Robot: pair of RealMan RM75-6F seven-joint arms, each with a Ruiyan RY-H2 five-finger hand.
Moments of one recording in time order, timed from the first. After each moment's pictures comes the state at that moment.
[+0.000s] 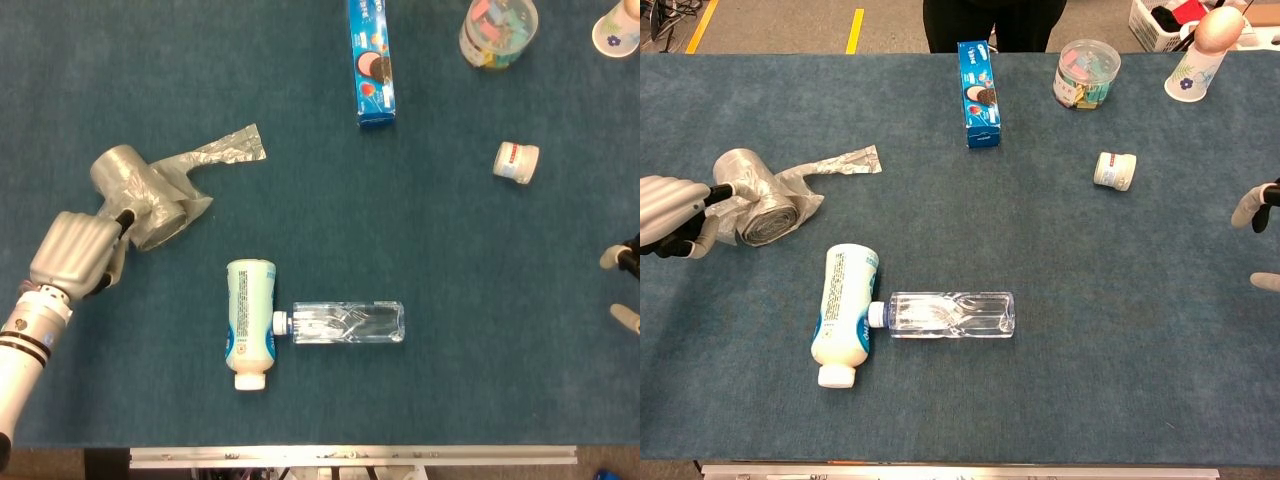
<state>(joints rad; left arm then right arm) -0.42 -1.26 0.03 -1.64 1.21 0.99 0.35 0.13 -1.16 -0.09 -1.62 -1.74 1.40 -0.22</state>
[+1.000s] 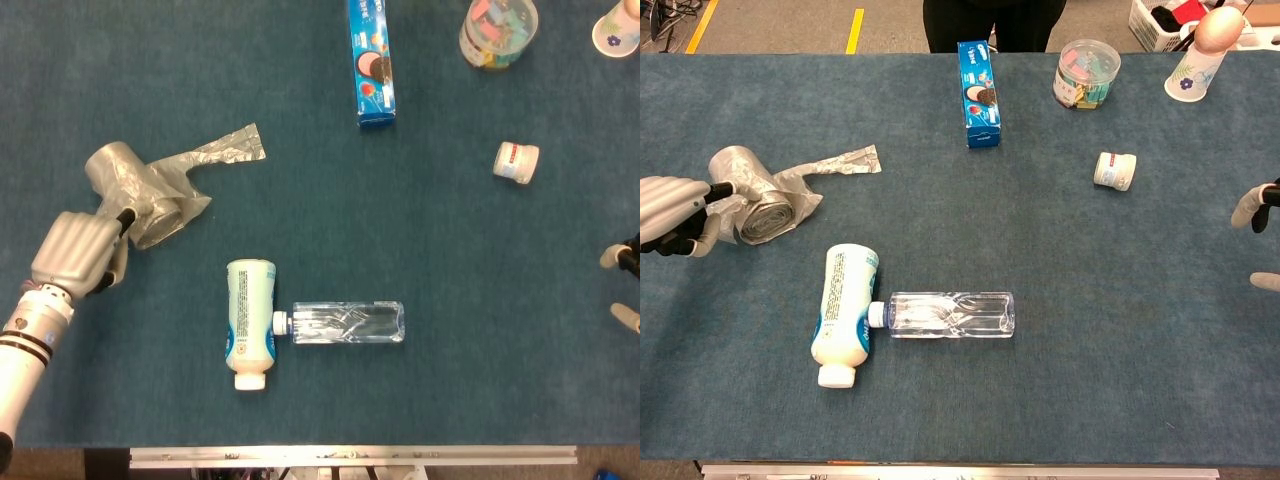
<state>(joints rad) -0.43 -1.25 0.02 -1.68 1.22 1.01 0.30 0.14 -1.16 -0.09 -1.62 -1.74 1.39 -0.22</state>
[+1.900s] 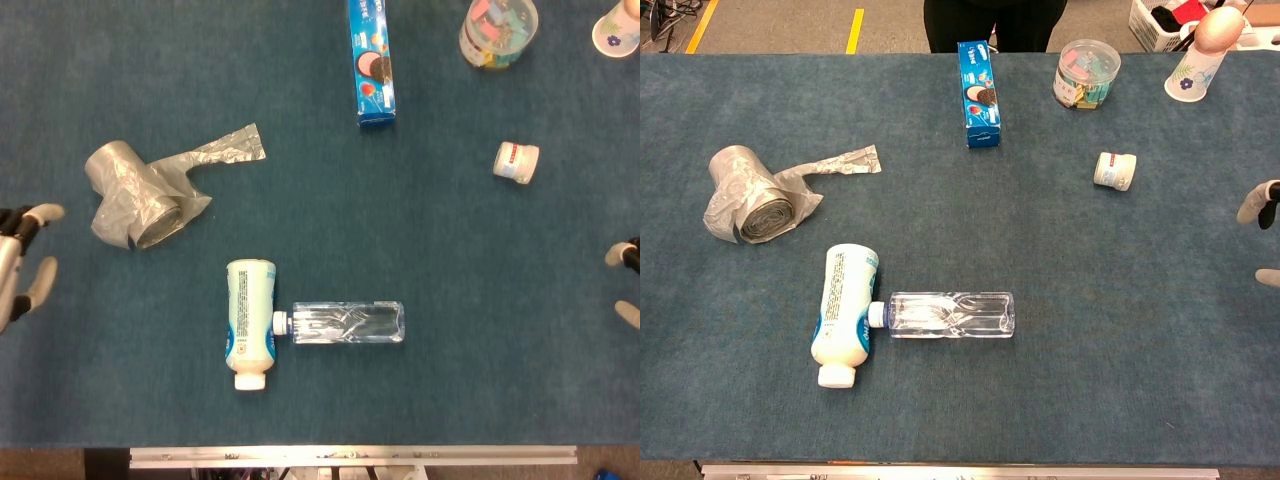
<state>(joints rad) -0.17 -1.10 0.07 -1.76 1.53 1.50 0.21 0.13 -1.16 -0.08 -1.63 -1.73 1.40 -0.26</state>
